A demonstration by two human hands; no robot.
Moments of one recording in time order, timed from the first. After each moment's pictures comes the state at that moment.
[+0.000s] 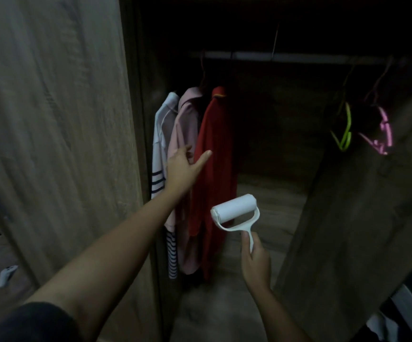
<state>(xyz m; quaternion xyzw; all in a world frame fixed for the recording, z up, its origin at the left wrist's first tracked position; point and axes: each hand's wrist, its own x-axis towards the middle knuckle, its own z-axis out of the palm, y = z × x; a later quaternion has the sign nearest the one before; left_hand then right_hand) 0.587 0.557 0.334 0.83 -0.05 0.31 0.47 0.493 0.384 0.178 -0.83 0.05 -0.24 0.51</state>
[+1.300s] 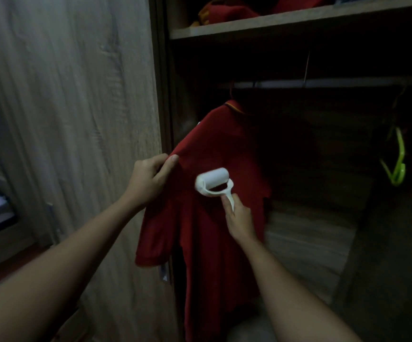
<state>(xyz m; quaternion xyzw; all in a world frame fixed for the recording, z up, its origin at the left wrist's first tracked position) 0.545 0.657 0.394 0.84 -0.12 0.42 0.31 0.610 0.452 0.286 -0.83 -0.16 -0.17 0.51</state>
